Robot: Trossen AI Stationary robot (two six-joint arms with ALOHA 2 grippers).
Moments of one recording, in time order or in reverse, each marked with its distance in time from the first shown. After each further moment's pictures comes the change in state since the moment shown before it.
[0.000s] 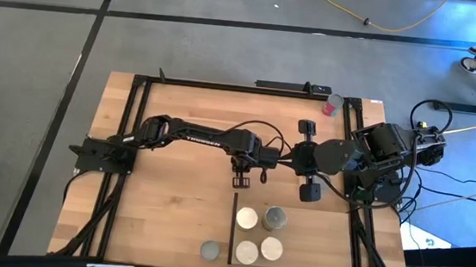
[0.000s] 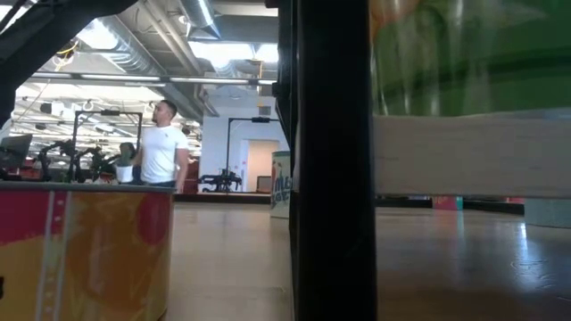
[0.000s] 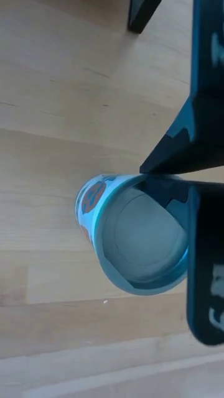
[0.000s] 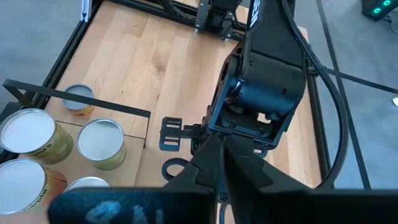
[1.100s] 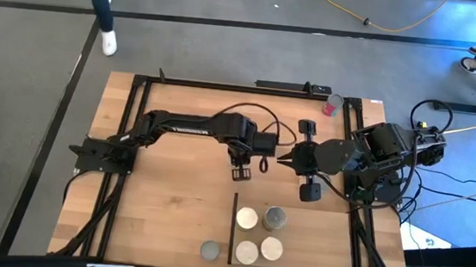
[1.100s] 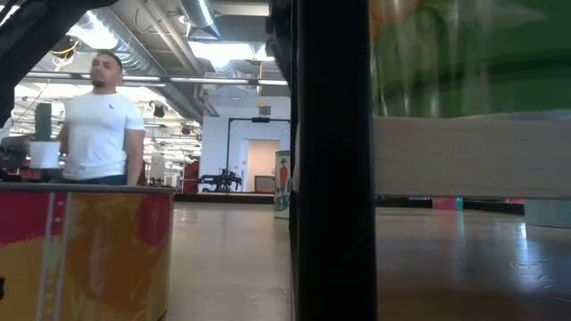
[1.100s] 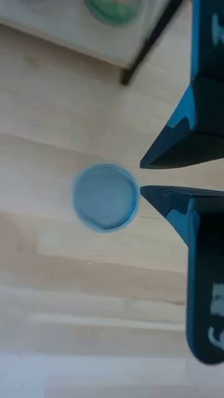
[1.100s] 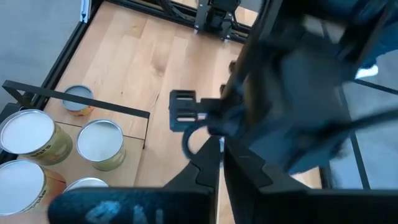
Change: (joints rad) left arm 0.001 -0.094 0.228 -0.178 -0.017 -0.100; right arm 0.000 0.000 0.000 0.003 0.002 -0.002
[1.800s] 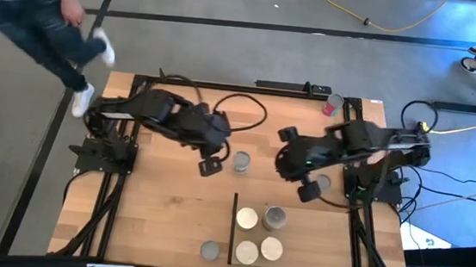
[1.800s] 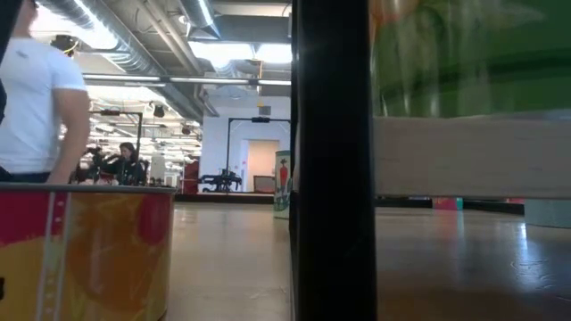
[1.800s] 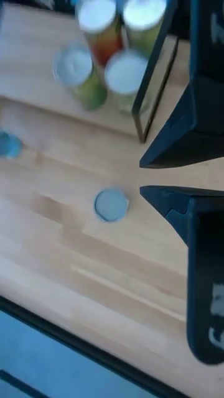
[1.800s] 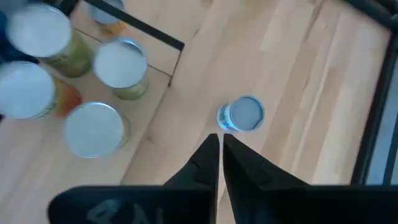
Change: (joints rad) left arm -0.167 -0.404 0.008 -0.040 -0.168 -0.259; right arm -0.113 0.104 0.000 -0.149 -0.261 -0.239
